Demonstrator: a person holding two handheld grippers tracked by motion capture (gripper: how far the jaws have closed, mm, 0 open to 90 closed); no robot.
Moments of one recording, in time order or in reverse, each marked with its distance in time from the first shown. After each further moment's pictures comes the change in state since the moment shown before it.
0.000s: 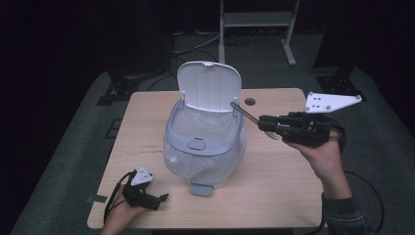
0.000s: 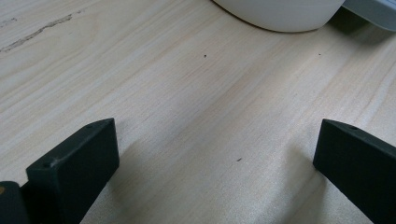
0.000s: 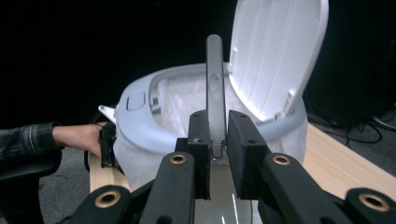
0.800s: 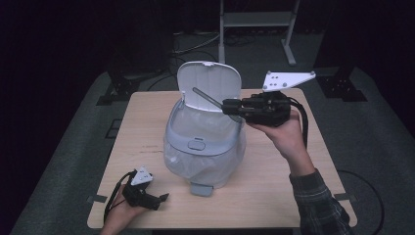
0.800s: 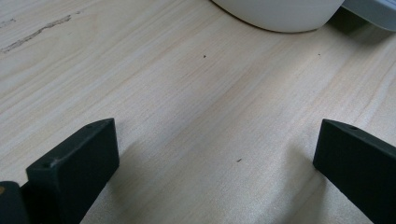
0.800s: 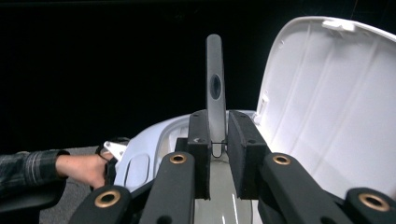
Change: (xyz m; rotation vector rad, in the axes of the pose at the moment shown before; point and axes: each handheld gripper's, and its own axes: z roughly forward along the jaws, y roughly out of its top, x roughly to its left) left arm 0.000 0.000 0.000 0.001 -0.004 0.004; right arm 0.001 0.045 0.073 -0.027 0.097 -0.029
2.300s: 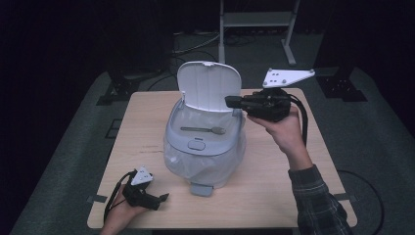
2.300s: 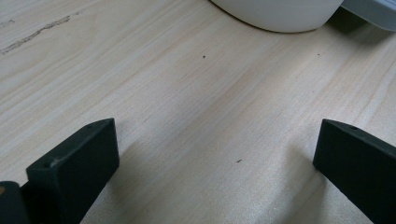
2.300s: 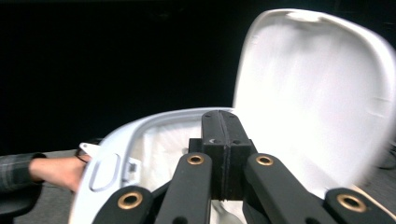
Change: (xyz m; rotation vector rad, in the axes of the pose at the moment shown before) left arm 0.000 0.000 0.000 0.000 -0.001 0.003; right arm -0.017 -0.006 -0.005 0.004 -0.072 -0.001
